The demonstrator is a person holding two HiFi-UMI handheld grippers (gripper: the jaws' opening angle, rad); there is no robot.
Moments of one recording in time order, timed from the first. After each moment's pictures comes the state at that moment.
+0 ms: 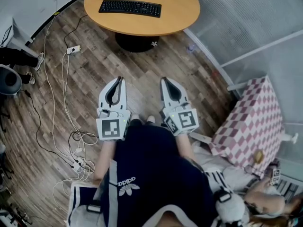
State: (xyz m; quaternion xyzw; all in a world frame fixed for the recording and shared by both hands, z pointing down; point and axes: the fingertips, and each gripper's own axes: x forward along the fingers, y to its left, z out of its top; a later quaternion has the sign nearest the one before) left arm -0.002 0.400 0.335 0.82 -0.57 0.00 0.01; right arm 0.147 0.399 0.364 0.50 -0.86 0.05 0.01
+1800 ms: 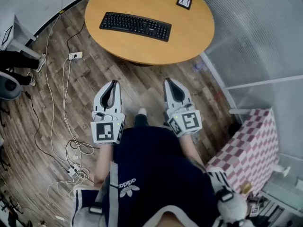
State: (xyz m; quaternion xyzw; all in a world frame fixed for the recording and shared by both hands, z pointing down) left arm -0.019 0.204 0.358 0.79 -0.62 0.03 0.03; right arm 0.158 0.180 0.378 0.46 -0.89 0.07 0.02
